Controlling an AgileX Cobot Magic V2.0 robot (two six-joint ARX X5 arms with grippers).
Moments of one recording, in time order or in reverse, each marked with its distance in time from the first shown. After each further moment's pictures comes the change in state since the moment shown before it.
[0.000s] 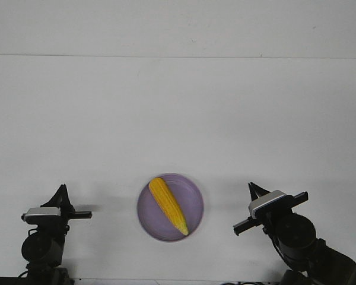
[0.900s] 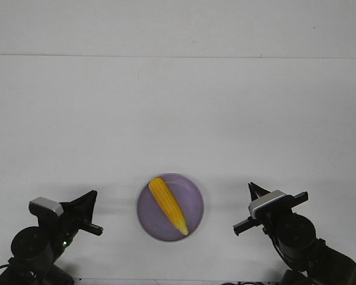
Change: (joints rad) left arm -0.442 0.258 0.488 -0.402 0.048 -0.385; right arm 0.000 0.000 0.000 0.000 0.000 0.000
